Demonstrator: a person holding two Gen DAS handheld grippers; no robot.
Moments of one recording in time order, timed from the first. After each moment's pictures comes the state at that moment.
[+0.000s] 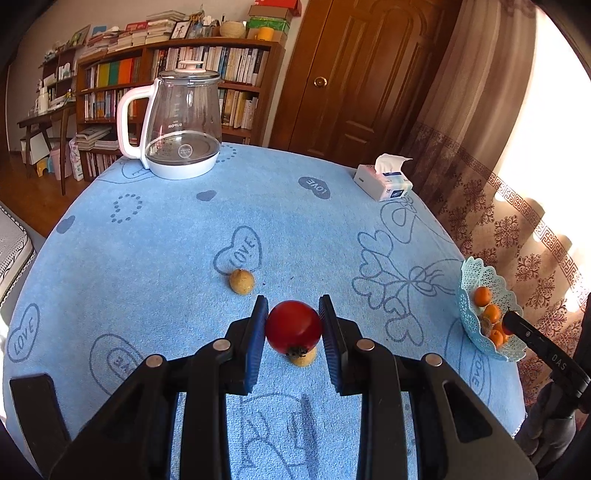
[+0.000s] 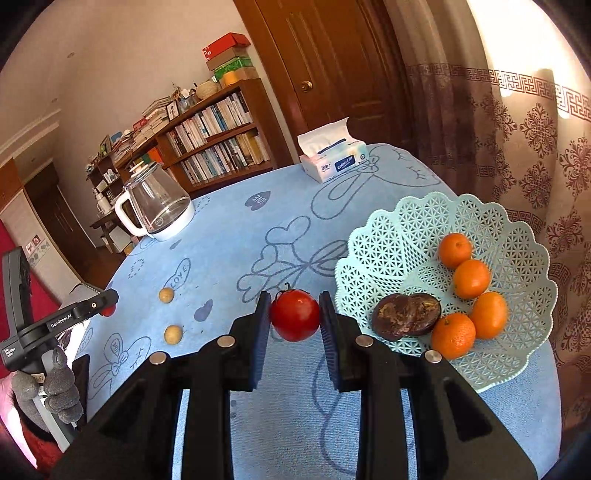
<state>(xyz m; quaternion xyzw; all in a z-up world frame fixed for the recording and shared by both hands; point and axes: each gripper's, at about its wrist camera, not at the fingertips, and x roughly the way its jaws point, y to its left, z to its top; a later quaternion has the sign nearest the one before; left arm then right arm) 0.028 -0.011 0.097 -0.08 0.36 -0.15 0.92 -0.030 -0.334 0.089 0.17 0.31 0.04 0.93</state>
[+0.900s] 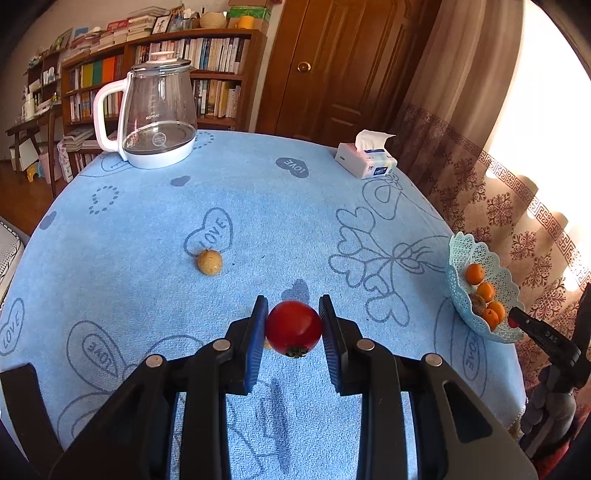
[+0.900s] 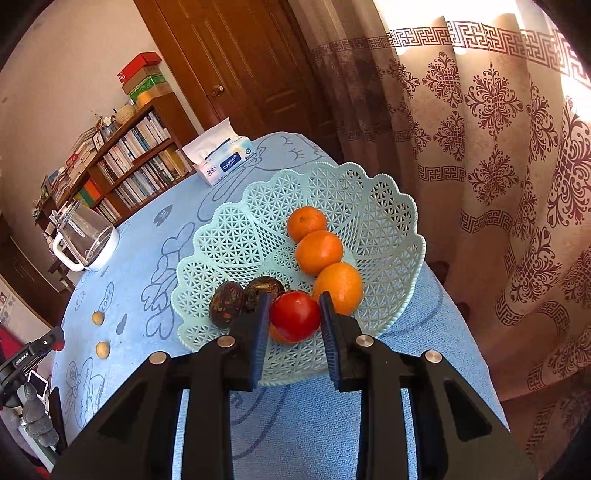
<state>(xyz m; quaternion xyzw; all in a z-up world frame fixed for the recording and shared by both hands) 0.021 -0.042 0.089 -0.05 0.38 -0.17 0.91 -0.059 -0.435 0.051 0.23 0.34 -0.07 0.91</state>
